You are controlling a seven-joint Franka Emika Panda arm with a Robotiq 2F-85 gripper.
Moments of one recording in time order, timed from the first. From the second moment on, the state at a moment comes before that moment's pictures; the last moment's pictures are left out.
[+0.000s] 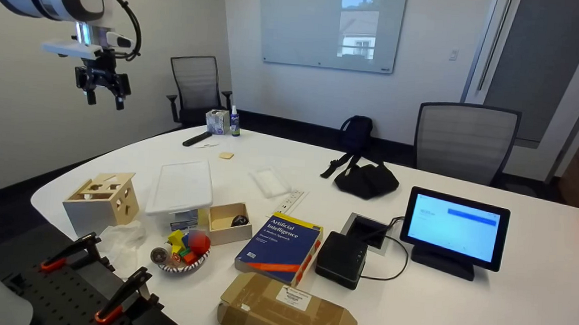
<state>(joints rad) 0.26 0.02 0.30 -2.15 0.12 2.13 0.14</state>
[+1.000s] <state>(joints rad) 0.30 0.18 0.31 -2.07 0.08 2.16 0.15</state>
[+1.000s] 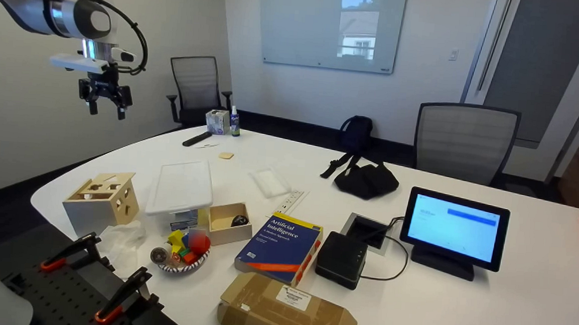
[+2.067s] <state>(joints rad) 0.47 0.64 0.26 -1.75 -0.03 2.25 0.26</state>
